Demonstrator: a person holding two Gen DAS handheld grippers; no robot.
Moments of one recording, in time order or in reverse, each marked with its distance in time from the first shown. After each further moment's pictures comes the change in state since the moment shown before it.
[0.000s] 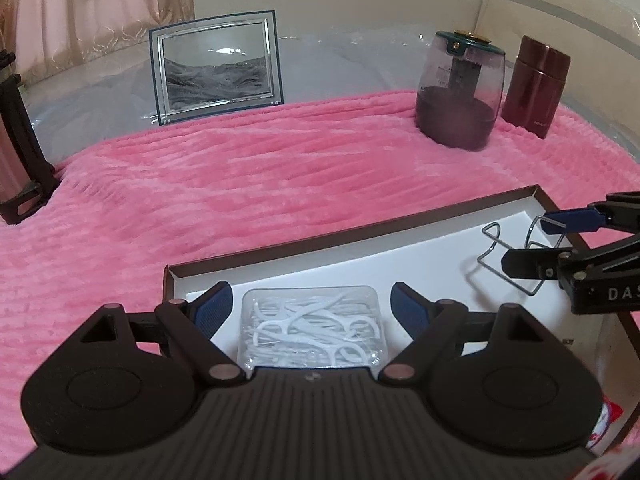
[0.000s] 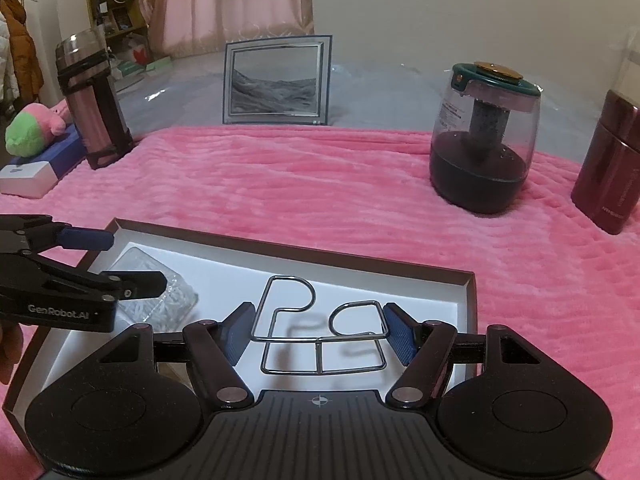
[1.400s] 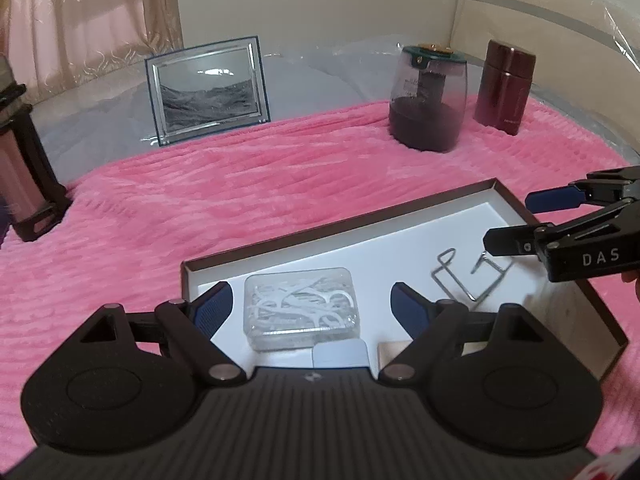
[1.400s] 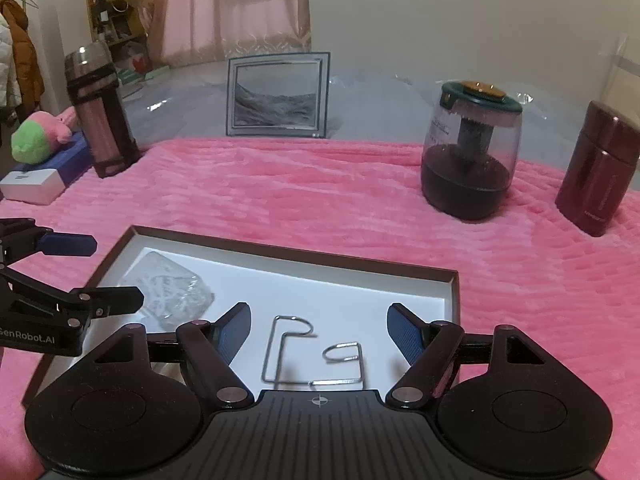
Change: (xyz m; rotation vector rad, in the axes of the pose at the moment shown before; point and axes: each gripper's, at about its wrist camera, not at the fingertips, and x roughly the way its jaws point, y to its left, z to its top) left arm -0.057 -0.010 -0.010 0.056 -0.037 -0.014; right arm -0.037 0.009 -0.001 0.001 -0.028 -0.013
